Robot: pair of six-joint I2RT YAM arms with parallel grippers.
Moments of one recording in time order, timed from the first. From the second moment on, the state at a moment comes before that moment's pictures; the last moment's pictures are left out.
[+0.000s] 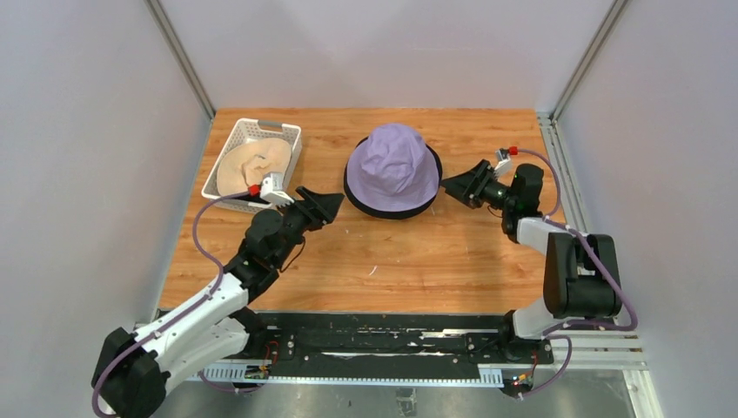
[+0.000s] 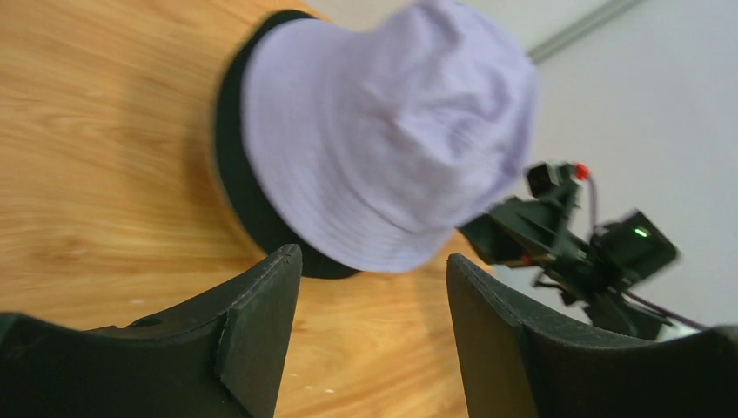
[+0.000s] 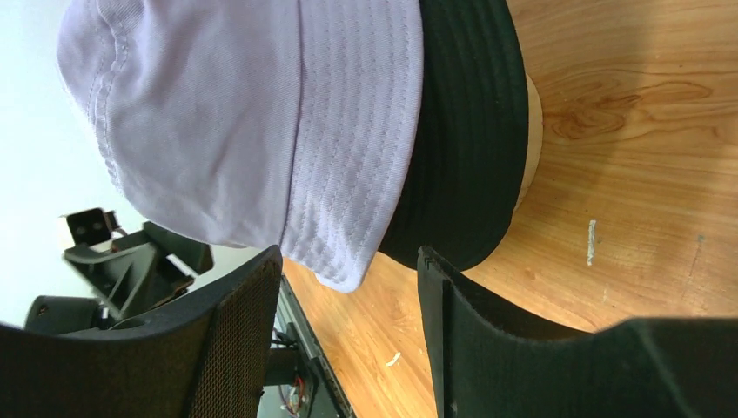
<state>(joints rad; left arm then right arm) -0.65 0.84 0.43 0.40 -0.19 -0.84 -0.03 1.49 0.64 0.58 -0.88 0.90</state>
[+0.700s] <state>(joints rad) -0.41 1.10 0.45 0.42 -0.07 -0.80 -0.03 1.93 0.62 1.39 -0.95 1.40</state>
